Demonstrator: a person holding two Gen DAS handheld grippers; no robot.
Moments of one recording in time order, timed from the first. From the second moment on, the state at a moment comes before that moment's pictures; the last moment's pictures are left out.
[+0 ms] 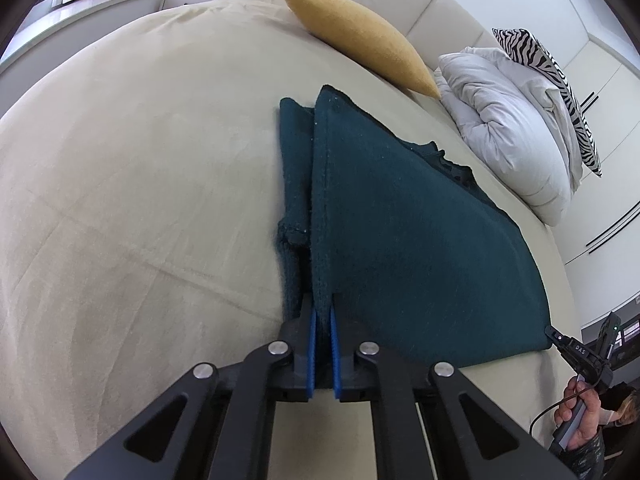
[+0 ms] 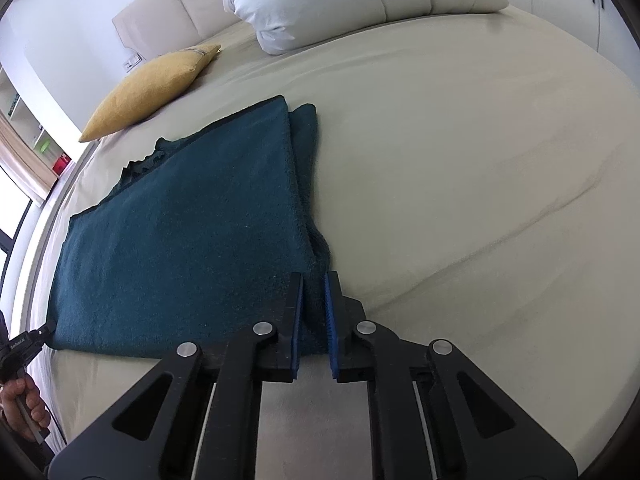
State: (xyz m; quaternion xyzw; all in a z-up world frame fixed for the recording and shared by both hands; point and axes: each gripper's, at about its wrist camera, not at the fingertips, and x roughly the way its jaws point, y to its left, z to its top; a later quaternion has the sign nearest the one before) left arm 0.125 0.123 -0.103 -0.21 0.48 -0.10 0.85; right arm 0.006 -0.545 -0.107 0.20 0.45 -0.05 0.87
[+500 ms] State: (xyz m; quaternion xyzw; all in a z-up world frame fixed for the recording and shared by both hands) left arm 0.112 0.126 -0.113 -0.21 0.46 -0.10 0.85; right arm 0.014 -0.548 -0.114 0.19 0.46 -0.06 0.87
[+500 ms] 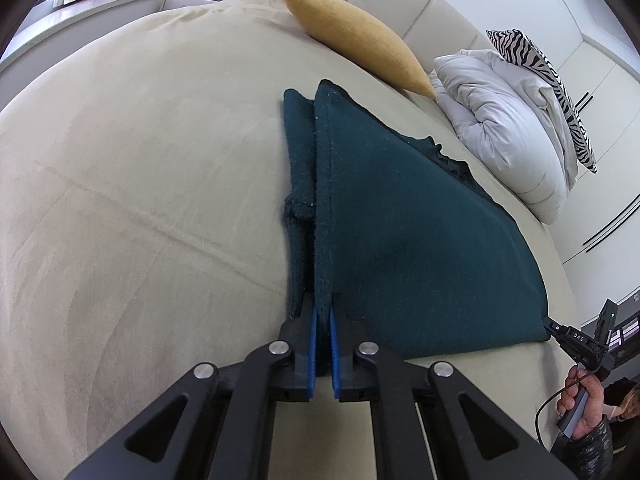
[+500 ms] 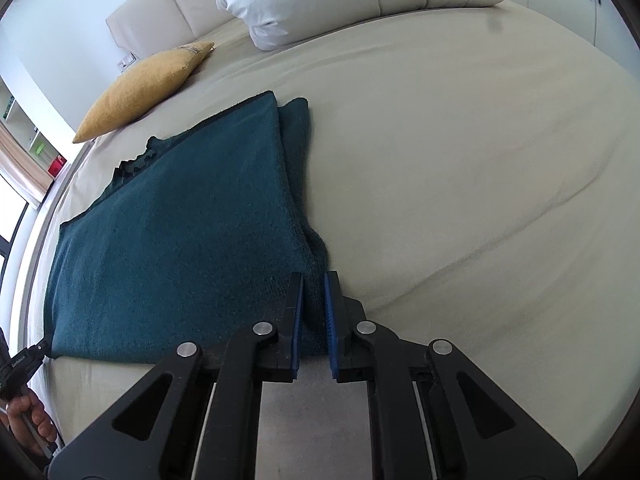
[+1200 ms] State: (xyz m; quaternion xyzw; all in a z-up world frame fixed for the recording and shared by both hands) left arm 0.229 0.058 -0.052 -0.09 0.42 -0.10 0.89; right arm 0.124 -0.466 -0.060 0.26 0.40 0.11 0.87
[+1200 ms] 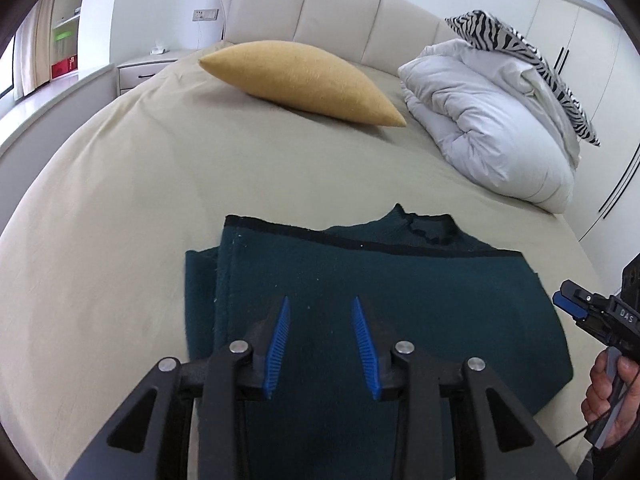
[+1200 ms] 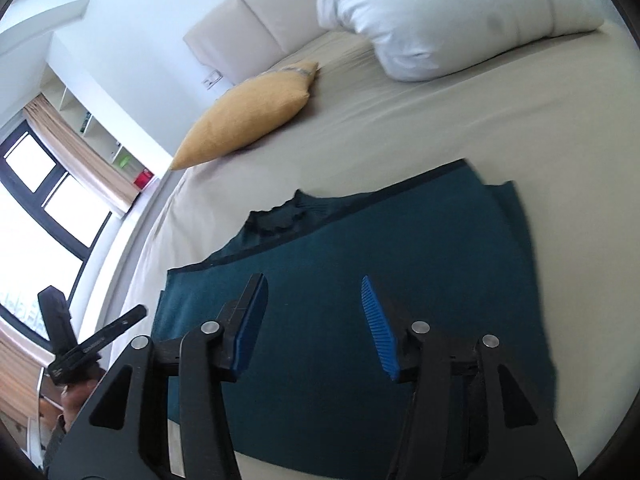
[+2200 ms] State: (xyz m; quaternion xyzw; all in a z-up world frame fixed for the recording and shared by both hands) left arm 0.194 0.046 -0.069 -0.11 0.42 -0.12 0.89; right arm 0.088 -0.527 -0.094 0.44 0.34 0.09 0.83
